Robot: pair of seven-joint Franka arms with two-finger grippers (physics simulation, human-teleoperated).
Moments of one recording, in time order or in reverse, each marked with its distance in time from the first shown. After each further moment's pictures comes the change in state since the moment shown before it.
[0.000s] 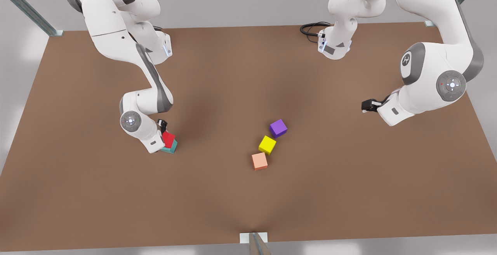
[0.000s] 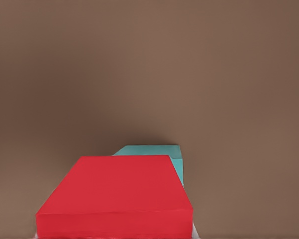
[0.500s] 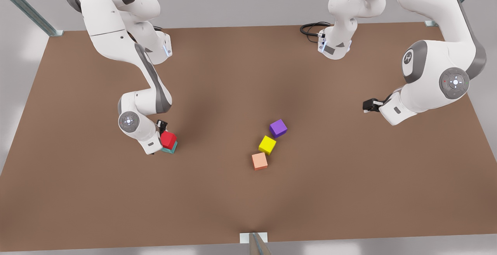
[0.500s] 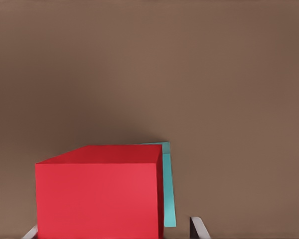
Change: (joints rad) left arm -0.001 0.000 0.000 0.020 0.001 -0.003 -0.005; right arm -0.007 -0.002 0.000 0.016 0.001 -0.009 0.052
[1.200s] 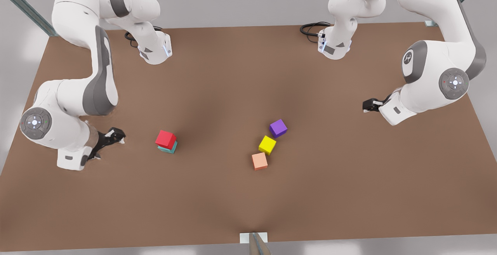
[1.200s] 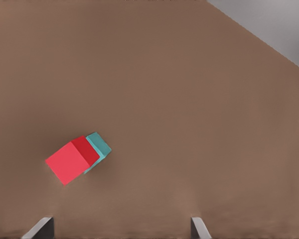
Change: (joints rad) left arm 0.001 0.000 0.000 0.002 -0.001 -0.012 -0.003; right arm -0.083 0.039 -0.092 0.820 -0.025 -0.756 0.504
